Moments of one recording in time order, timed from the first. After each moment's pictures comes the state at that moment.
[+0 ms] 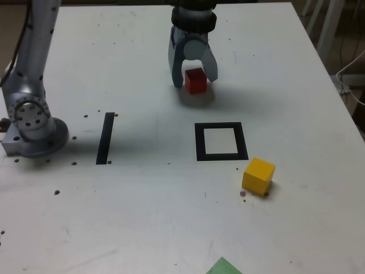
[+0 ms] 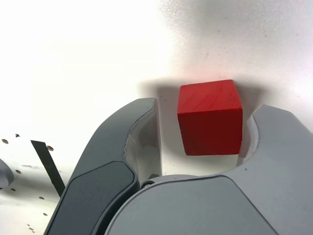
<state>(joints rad) 0.47 2.05 -1.48 1.16 0.02 0.34</state>
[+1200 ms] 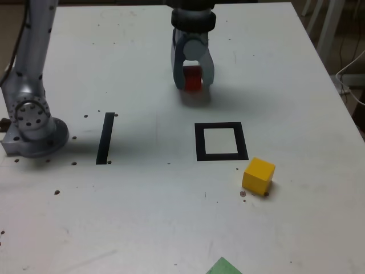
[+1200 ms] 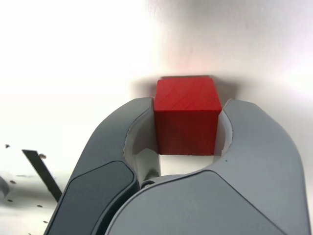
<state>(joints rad) 0.47 2.00 -1.43 1.11 -0.01 0.41</state>
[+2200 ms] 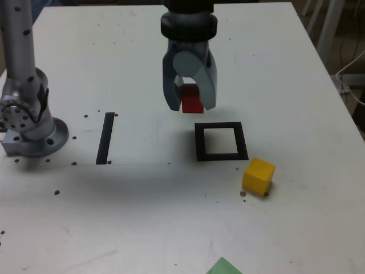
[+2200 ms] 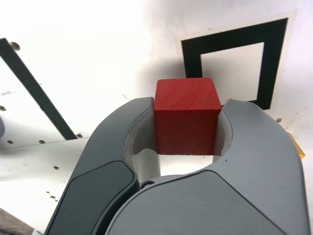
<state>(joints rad) 0.07 1.81 -1.37 1.17 -0.09 0.21</state>
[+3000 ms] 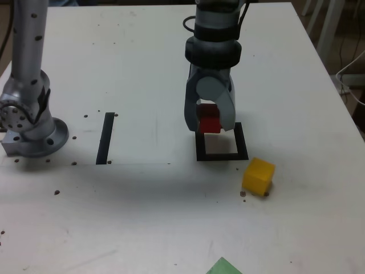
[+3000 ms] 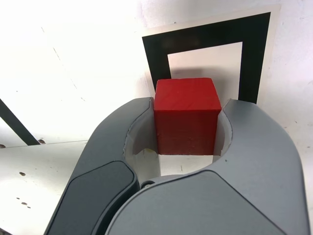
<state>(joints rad) 0.00 1.95 -1.43 1.13 -0.08 0.12</state>
